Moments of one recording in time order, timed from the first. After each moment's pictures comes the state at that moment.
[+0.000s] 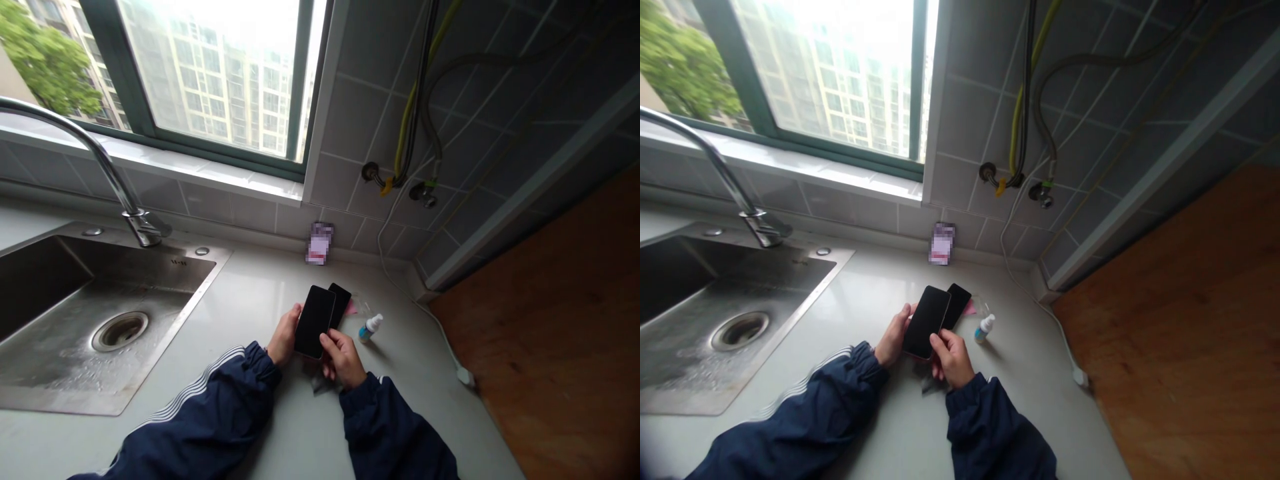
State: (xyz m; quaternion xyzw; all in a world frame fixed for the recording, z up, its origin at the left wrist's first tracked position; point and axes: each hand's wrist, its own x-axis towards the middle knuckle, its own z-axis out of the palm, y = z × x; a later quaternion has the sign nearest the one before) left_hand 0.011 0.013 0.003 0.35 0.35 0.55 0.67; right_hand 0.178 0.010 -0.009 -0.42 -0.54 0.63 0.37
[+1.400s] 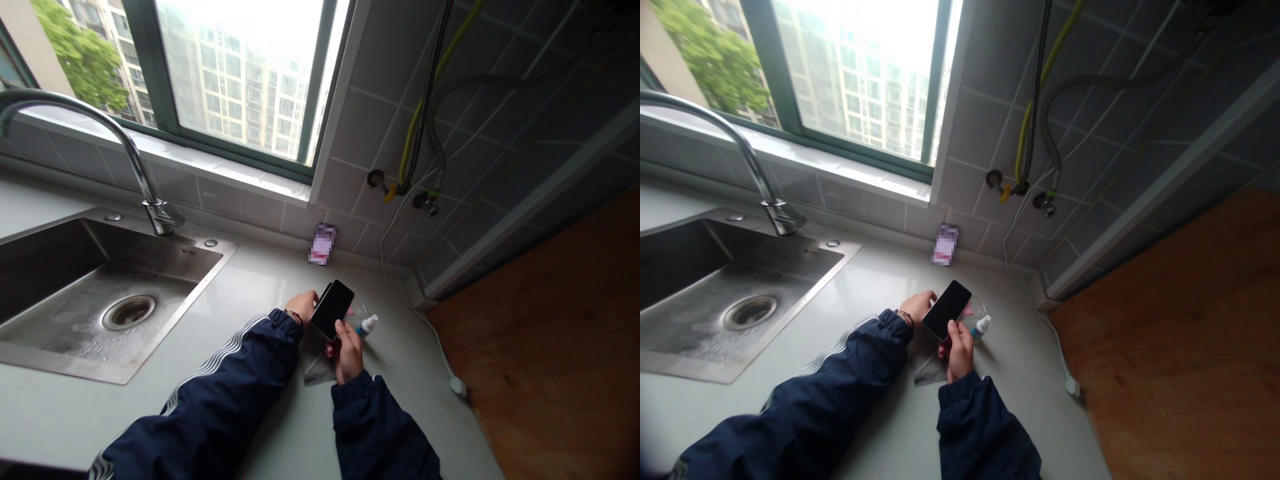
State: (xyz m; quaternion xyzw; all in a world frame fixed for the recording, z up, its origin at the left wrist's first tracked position) left_hand 0.023 0.080 0.015 0.61 0.64 0.29 0.35; right_hand 0.179 0.015 -0.005 -0.44 -0.36 0.63 0.53
